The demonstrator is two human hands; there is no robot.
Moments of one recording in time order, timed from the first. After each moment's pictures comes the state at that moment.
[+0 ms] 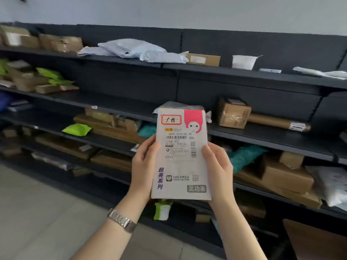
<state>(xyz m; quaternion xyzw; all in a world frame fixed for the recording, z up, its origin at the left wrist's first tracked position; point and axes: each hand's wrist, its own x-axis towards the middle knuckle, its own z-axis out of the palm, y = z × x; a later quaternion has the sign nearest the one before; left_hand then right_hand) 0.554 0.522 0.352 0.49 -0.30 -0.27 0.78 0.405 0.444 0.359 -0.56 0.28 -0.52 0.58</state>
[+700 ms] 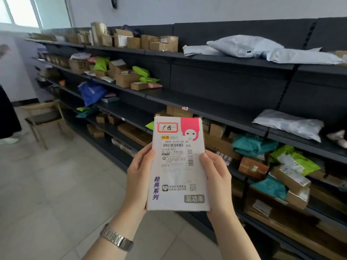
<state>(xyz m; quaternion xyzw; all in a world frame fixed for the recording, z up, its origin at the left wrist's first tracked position) 0.883 0.733 0.316 0.54 -0.17 -0.15 0.81 0.771 0.614 0.324 -0.57 0.23 -0.39 0.69</state>
